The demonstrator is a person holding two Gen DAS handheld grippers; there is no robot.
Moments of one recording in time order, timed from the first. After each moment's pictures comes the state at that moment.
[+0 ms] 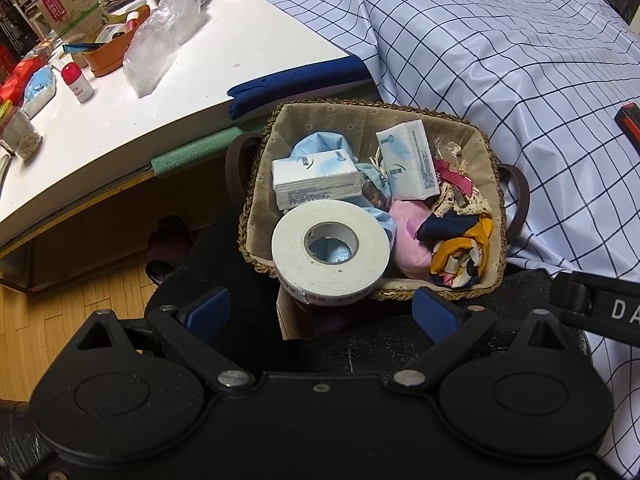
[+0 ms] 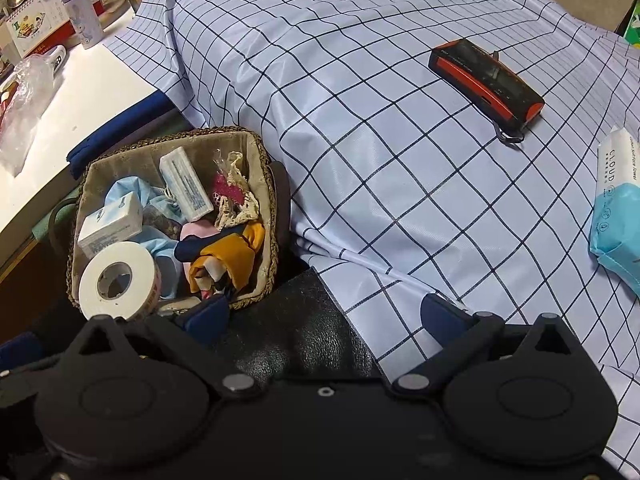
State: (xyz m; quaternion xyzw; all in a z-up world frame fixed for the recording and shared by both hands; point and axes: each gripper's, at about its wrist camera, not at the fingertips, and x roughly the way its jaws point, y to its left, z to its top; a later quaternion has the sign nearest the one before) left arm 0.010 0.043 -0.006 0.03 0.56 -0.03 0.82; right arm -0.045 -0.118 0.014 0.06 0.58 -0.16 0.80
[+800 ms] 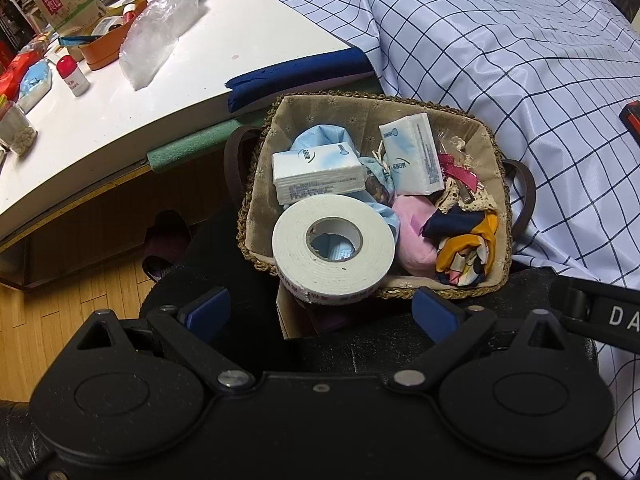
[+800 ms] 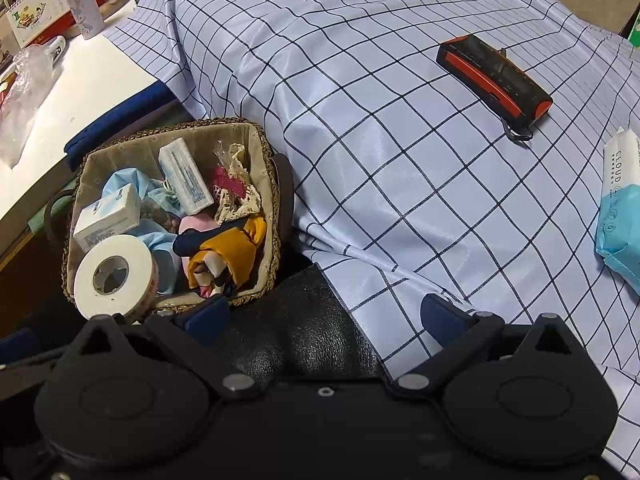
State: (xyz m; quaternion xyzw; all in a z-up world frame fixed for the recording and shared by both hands) left arm 0.014 0.045 -0.012 0.03 0.57 -0.03 0.82; right arm -0.041 -0.117 0.006 0.05 0.58 -0.16 0.80
